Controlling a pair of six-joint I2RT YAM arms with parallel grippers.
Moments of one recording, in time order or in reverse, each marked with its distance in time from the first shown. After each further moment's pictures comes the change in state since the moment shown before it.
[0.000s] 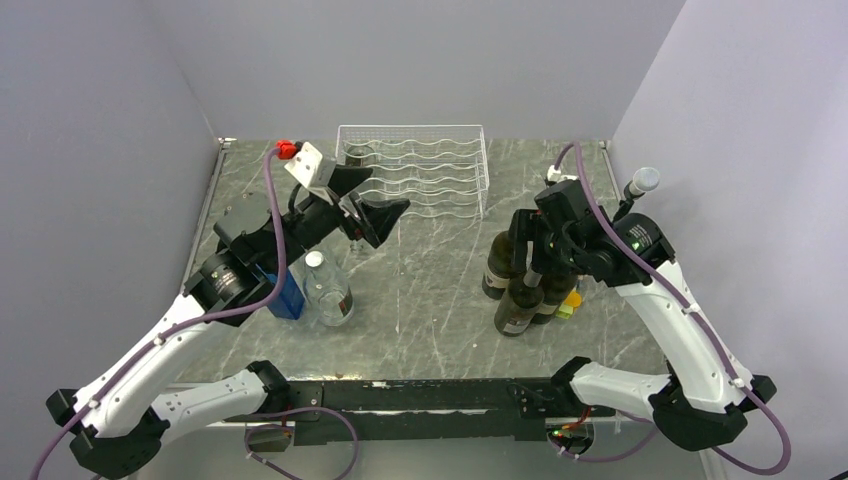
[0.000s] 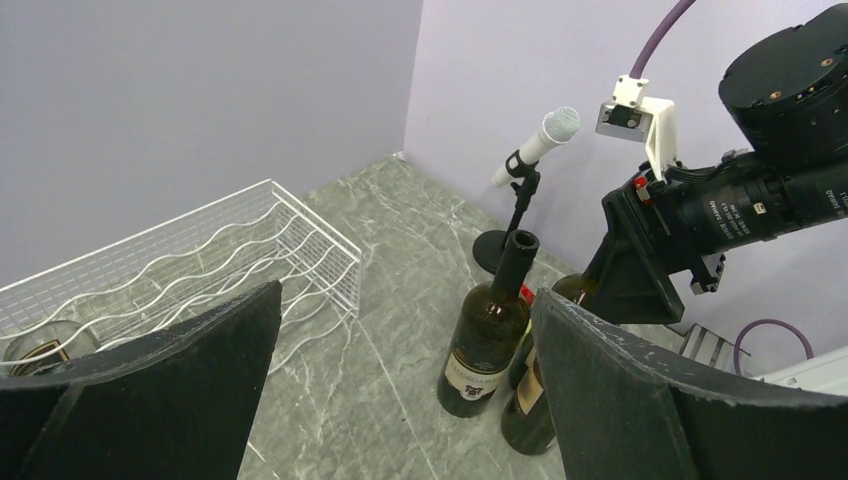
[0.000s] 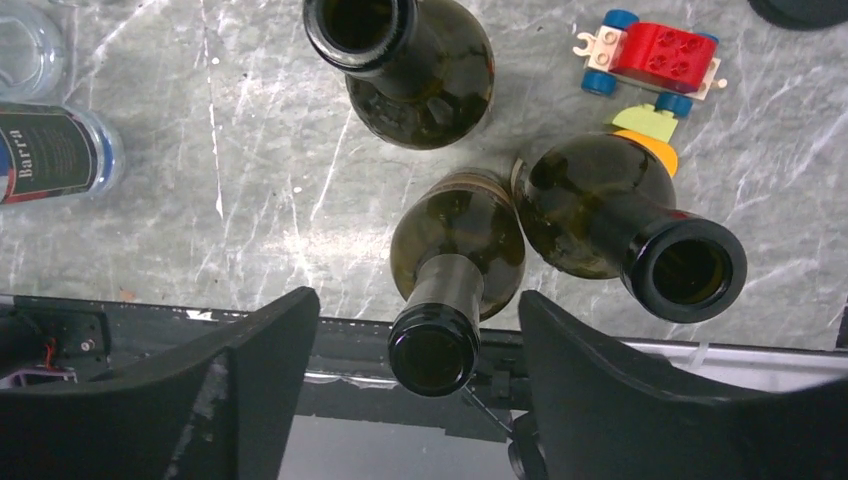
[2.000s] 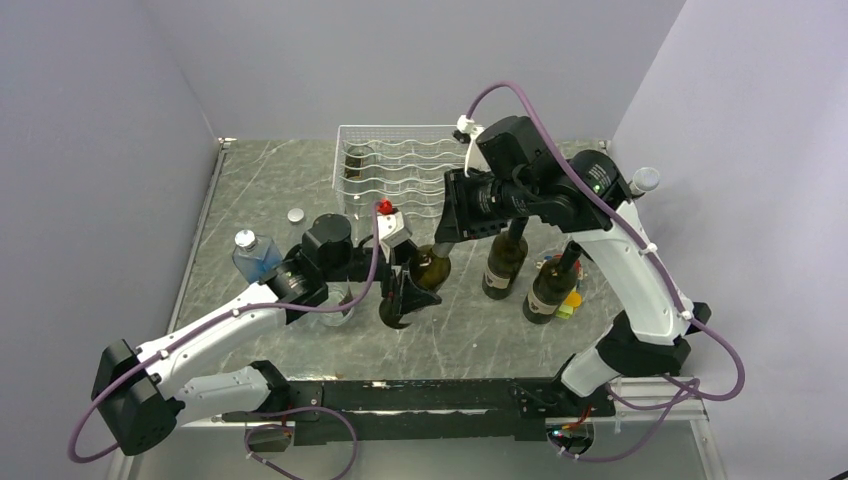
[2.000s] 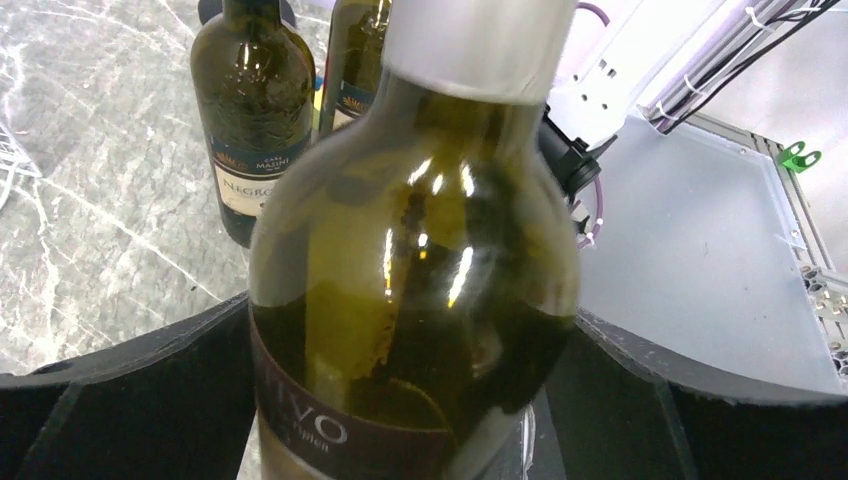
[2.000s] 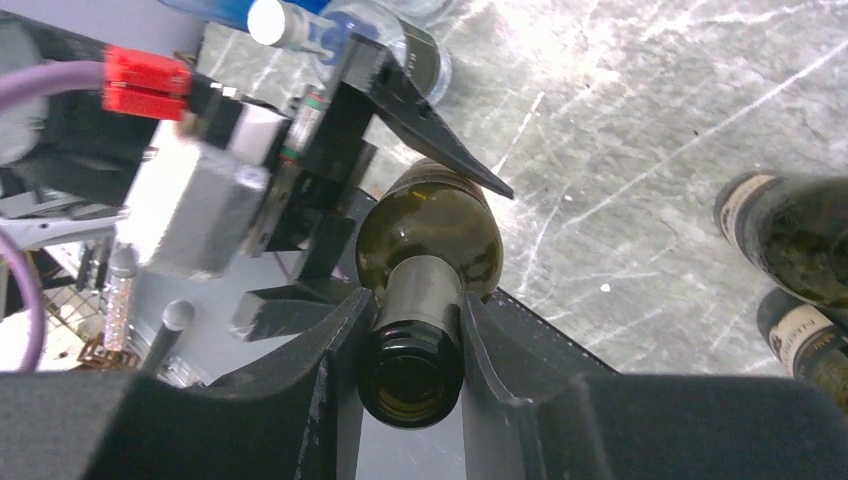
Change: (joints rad) left arm -0.010 0.150 -0.364 0.184 0.613 0.002; right arm 0.212 0.442 0.668 -0.060 -0.375 -0.045
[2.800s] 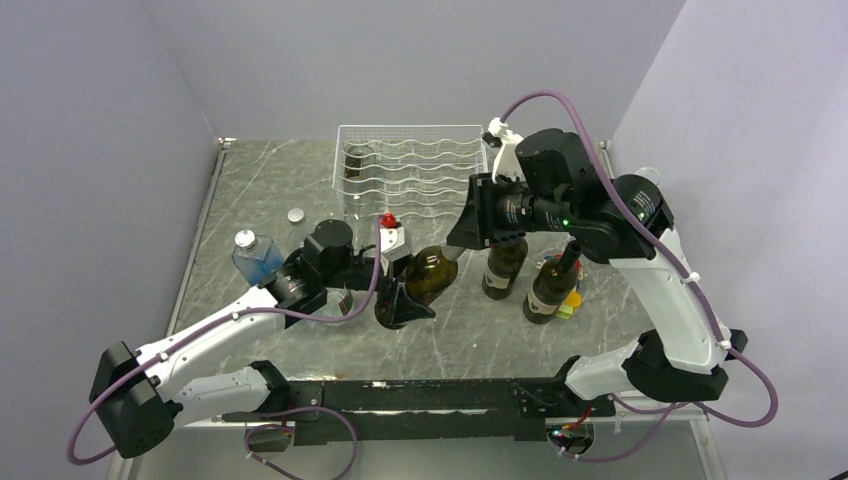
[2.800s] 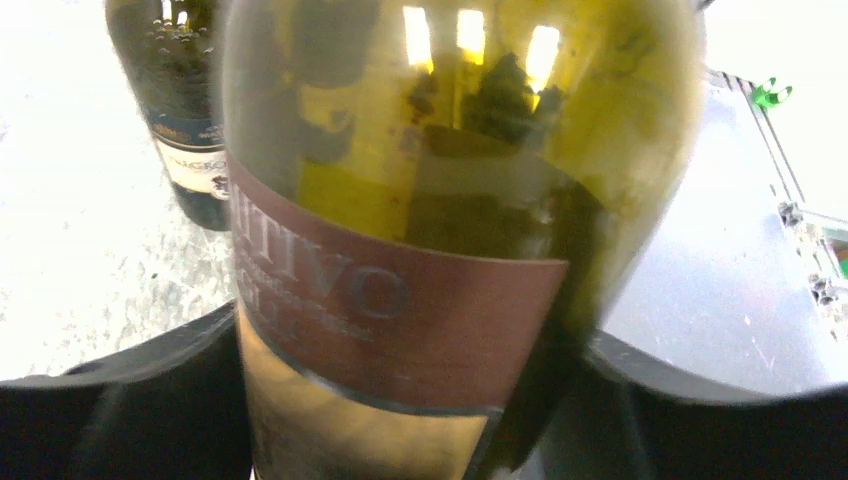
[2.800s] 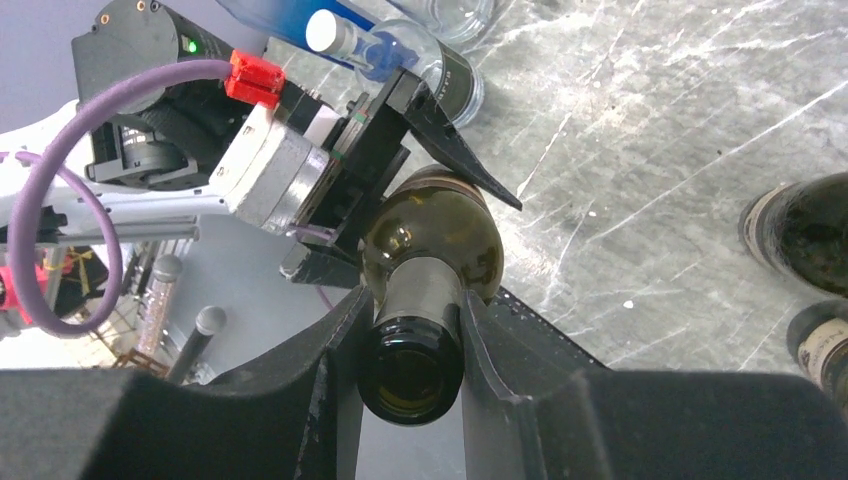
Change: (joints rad) left arm -0.002 -0.017 -0.043 -0.039 0.081 0.050; right arm -0.001 -0.163 -0.128 0.116 -0.039 0.023
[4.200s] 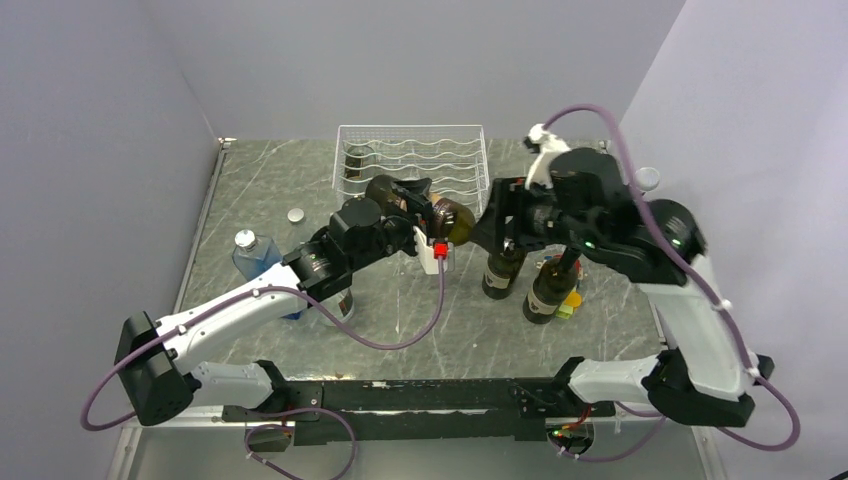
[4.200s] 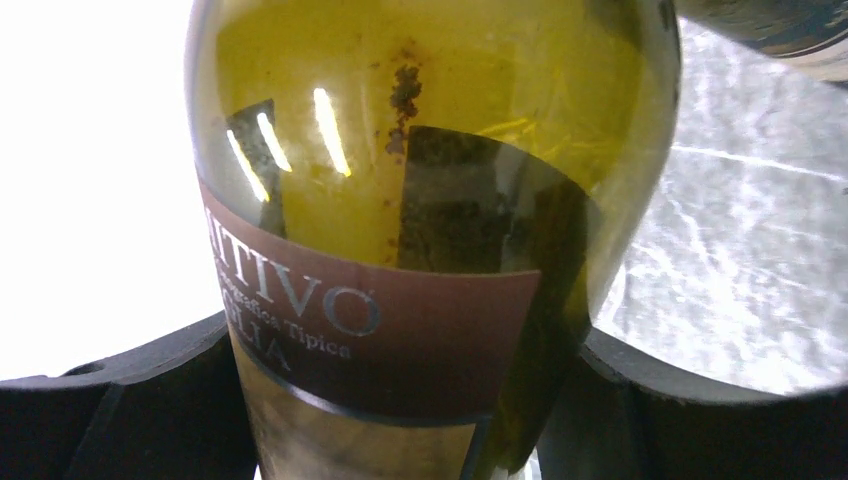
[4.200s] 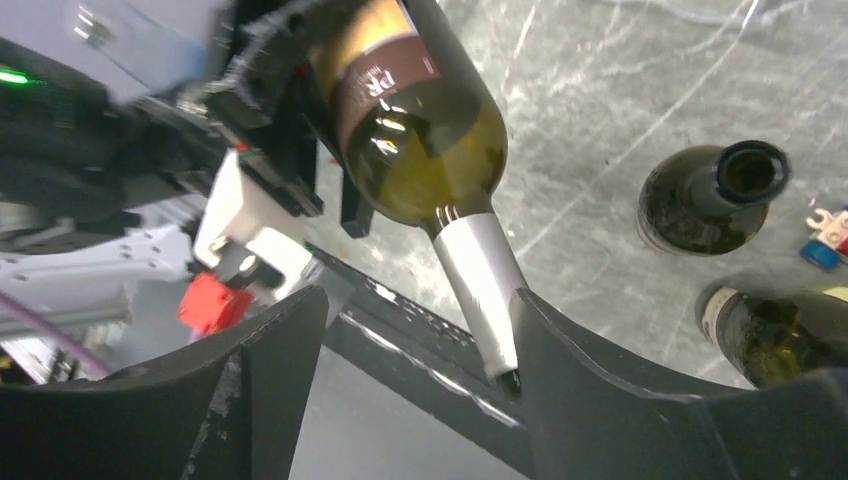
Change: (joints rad) left arm -0.101 0.173 0.261 -0.017 -0.690 1.270; right arm -0.023 -0.176 -0.142 0.047 0.221 0.011
